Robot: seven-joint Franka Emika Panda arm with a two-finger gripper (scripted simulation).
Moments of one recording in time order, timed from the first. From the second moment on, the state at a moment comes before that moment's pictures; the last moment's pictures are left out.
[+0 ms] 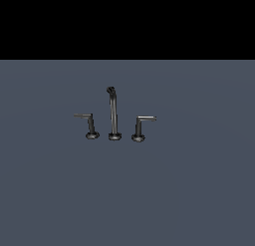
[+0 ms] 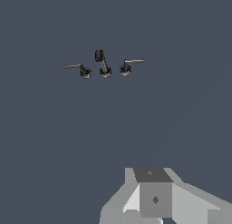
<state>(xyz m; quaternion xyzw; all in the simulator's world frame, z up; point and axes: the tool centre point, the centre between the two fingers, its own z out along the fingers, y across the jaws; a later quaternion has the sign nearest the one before) -0.222 0.012 0.461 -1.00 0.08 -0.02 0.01</state>
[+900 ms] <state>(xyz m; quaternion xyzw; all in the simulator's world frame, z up) -0.131 0.031 0.351 -0.95 0.30 -0.01 0.01</state>
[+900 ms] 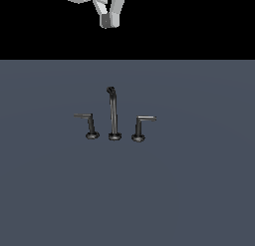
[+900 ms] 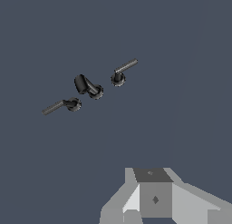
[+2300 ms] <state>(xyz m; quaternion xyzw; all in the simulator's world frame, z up) 0.006 -0.024 0.175 -0.79 0.61 0.00 0.00</state>
